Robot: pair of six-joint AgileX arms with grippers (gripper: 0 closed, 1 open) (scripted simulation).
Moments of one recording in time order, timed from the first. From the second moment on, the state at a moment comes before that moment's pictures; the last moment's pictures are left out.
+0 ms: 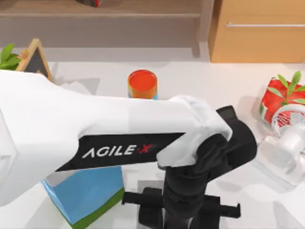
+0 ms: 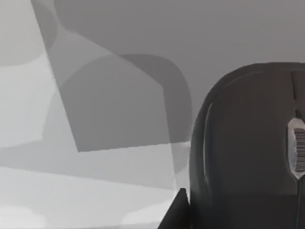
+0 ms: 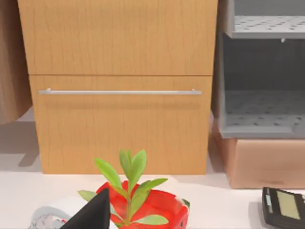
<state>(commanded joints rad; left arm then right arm) -1.08 1.98 1.37 -1.07 0.11 -0.91 0.00 0.00 0.00 0.00 0.00 0.00</state>
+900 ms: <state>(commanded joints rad) -1.00 1.99 1.33 -0.93 0.02 -0.99 0.00 0.00 0.00 0.00 0.00 0.00</state>
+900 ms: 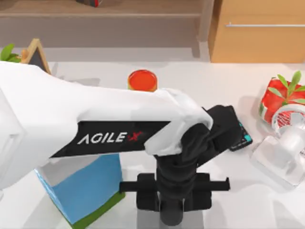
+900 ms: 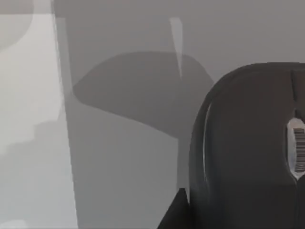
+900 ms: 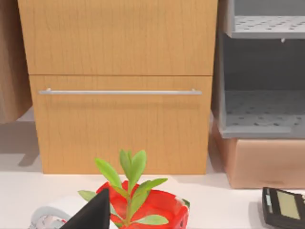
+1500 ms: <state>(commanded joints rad) -1.00 1.99 1.33 -0.93 0.02 -0.99 0.00 0.00 0.00 0.00 0.00 0.00</state>
